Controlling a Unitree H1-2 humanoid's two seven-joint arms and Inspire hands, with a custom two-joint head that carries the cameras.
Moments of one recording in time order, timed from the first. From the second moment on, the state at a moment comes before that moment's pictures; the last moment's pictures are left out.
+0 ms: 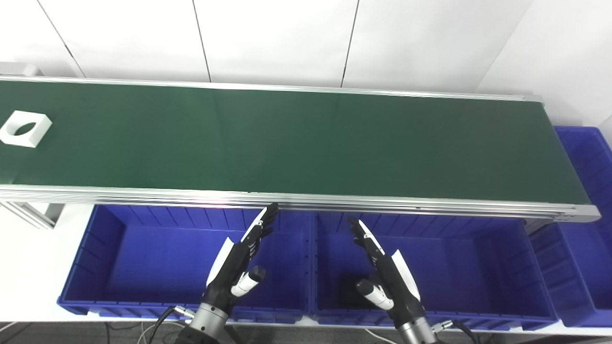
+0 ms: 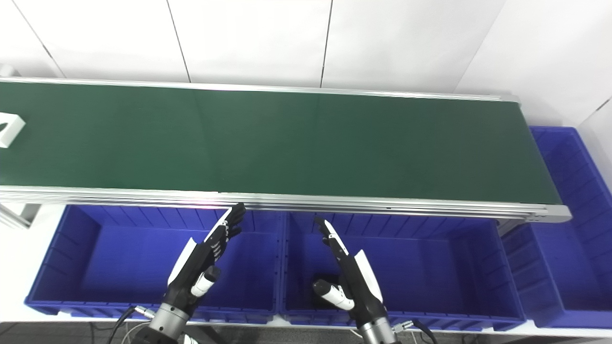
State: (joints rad) left arm 0.22 0.11 -0.38 0.17 0.09 -0.43 -0.01; right arm 0.27 -0.17 0.31 0.14 -0.21 -0.42 -0.06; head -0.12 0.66
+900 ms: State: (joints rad) left arm 0.16 0.13 -0.51 0.30 0.15 -0.43 0.11; right arm 0.23 -0.22 0.36 0.25 -0.15 -0.42 -0.09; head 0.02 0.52
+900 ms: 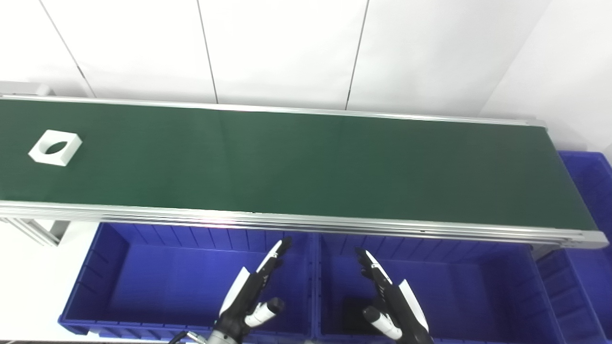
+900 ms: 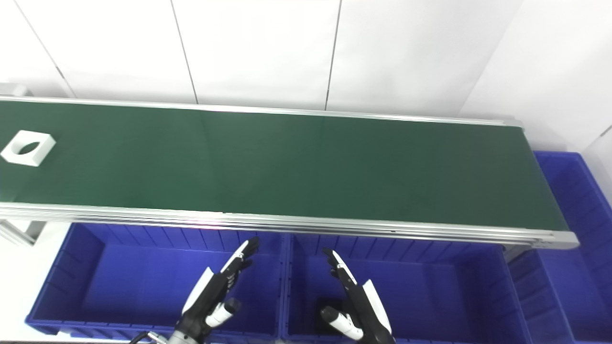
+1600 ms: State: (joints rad) left arm 0.05 0.13 -0.68 0.45 0.19 -0.43 0.33; right arm 0.19 -0.25 0.37 0.35 -0.09 -0.42 -0.12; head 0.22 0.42
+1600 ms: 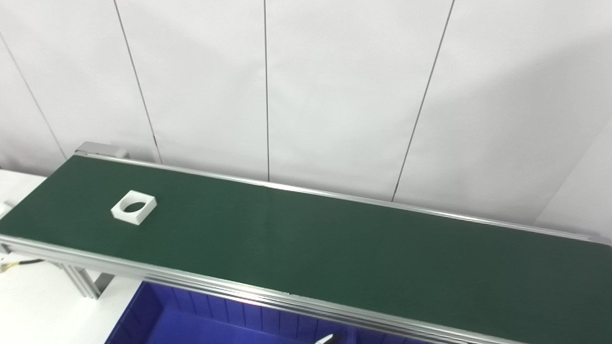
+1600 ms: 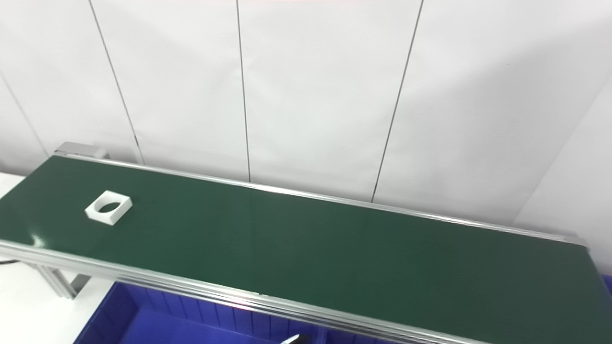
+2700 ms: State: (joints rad) left arm 0.02 0.20 -0.72 0.22 0.20 -0.44 0.45; right arm 0.16 -0.27 0.40 0.37 -0.11 -0.42 -0.14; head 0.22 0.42
